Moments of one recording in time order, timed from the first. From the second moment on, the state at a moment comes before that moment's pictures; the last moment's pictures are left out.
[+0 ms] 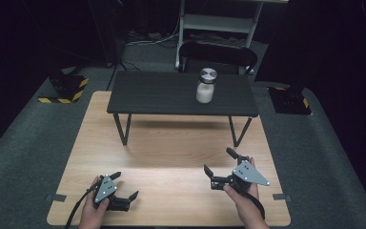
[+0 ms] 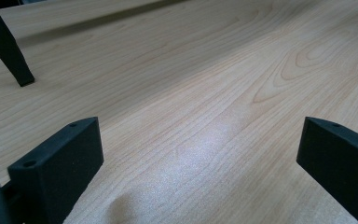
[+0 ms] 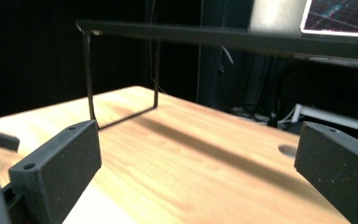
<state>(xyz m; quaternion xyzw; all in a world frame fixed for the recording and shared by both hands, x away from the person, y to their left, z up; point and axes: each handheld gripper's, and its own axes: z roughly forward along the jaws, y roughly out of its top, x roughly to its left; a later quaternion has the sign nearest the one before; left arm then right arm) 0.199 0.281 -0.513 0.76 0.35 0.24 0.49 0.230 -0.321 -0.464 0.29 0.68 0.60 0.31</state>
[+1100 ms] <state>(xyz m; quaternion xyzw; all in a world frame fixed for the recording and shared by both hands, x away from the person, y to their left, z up) 0.200 0.281 -0.512 0.76 0.35 0.24 0.49 0.208 -0.350 -0.526 0.37 0.71 0.52 0.30</state>
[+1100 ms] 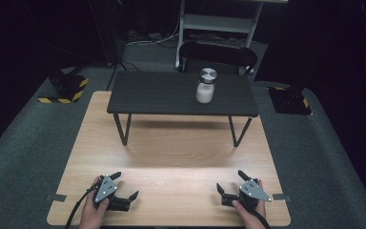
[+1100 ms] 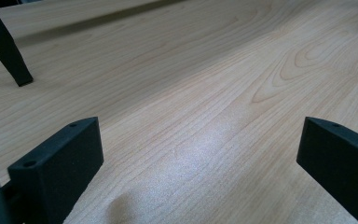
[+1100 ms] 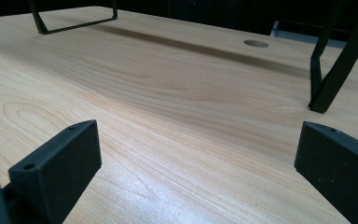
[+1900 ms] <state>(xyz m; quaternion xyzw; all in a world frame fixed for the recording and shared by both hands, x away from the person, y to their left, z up) 0.201 0.282 -0.512 0.77 0.34 0.24 0.49 0.212 -0.349 -0.525 0.38 0.71 0.51 0.29</state>
